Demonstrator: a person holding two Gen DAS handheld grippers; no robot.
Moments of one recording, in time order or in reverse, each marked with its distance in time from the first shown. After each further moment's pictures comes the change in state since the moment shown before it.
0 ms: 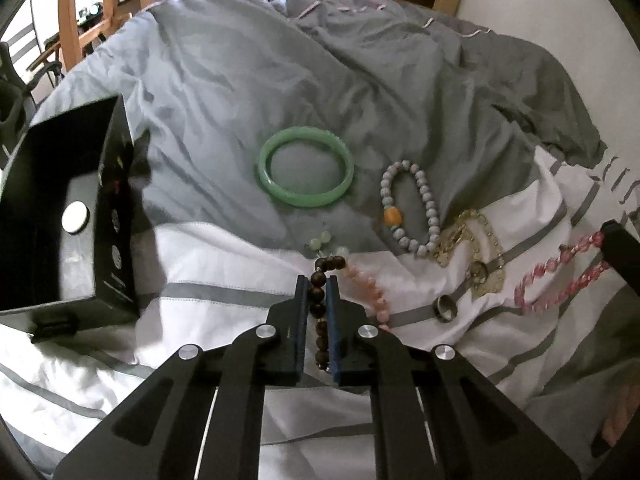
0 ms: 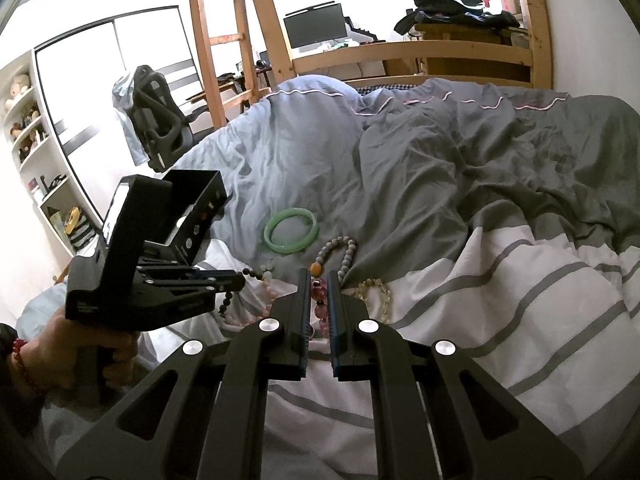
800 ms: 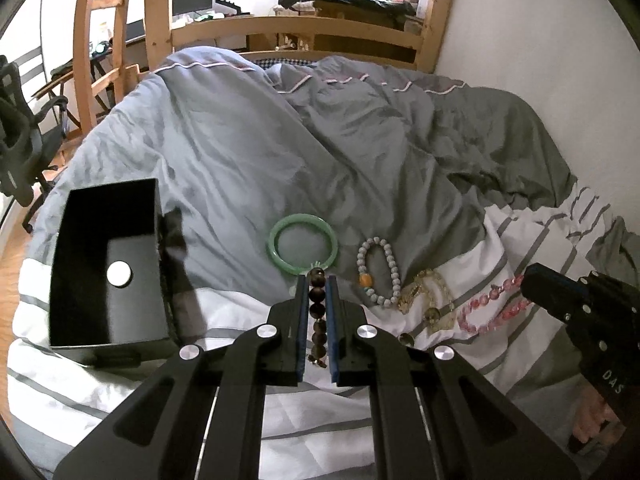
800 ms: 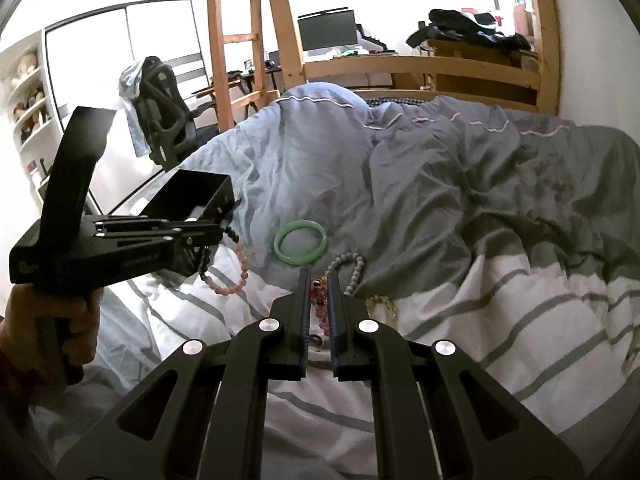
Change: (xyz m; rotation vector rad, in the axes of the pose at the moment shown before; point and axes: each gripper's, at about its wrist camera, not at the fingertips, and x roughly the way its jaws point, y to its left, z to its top) left arm -0.080 0.012 0.011 0.014 -0.187 -0.040; right arm -0.011 0.025 0.017 -0.078 -0.011 -0.024
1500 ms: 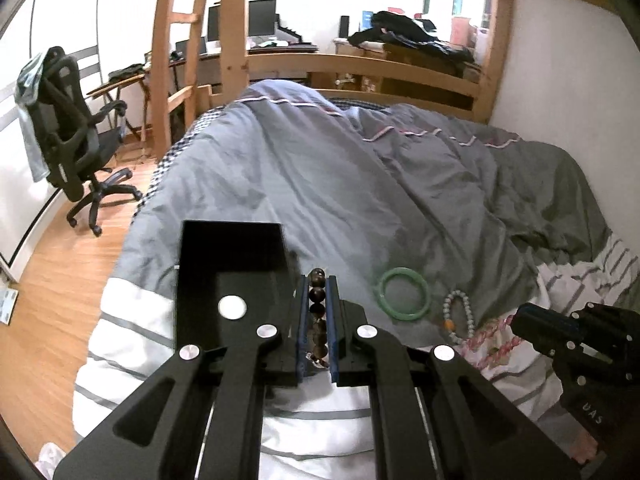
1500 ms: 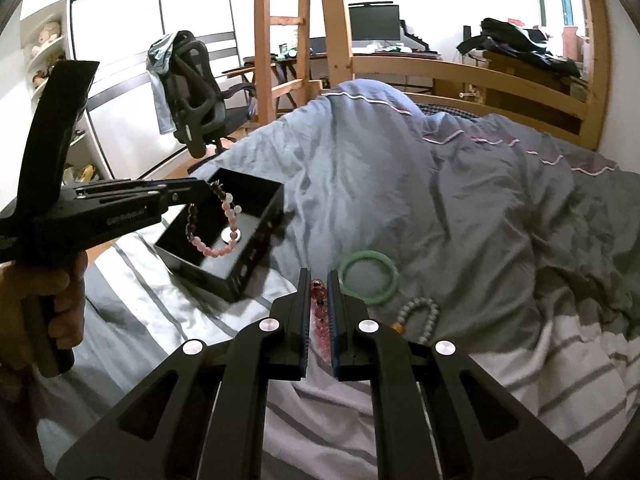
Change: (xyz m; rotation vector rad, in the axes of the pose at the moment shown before) left arm -0.048 0.085 0.024 -0.104 -0.110 0.160; right arm 0.045 0.080 0.047 -0.101 0.046 0.068
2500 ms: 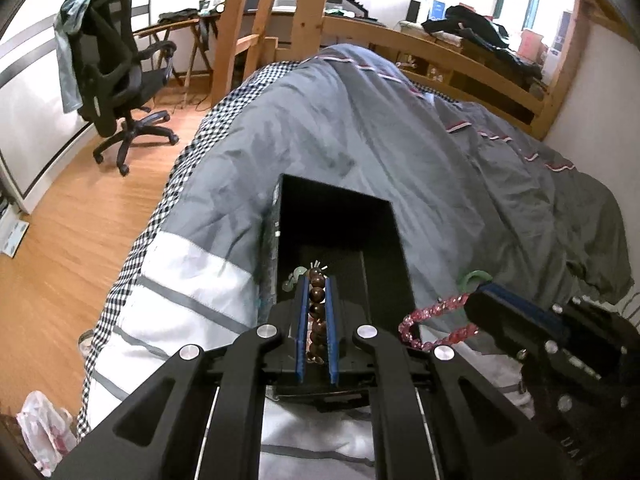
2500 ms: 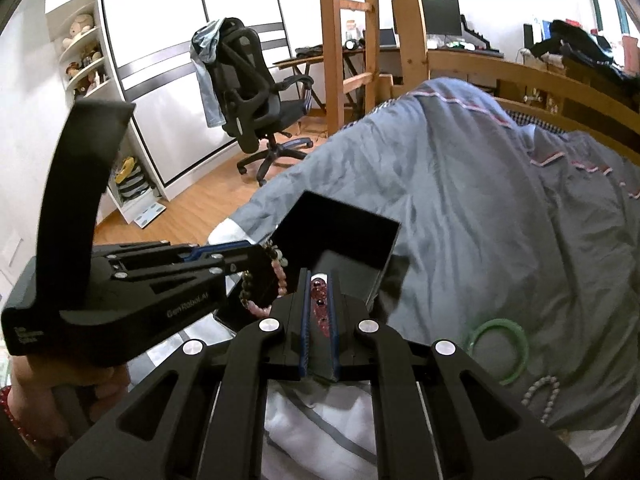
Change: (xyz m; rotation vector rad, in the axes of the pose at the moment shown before) left arm 0.033 0.089 -0.008 -0.195 0.112 0.073; right arm 0.095 0.091 0.054 -0.041 0.037 0.175
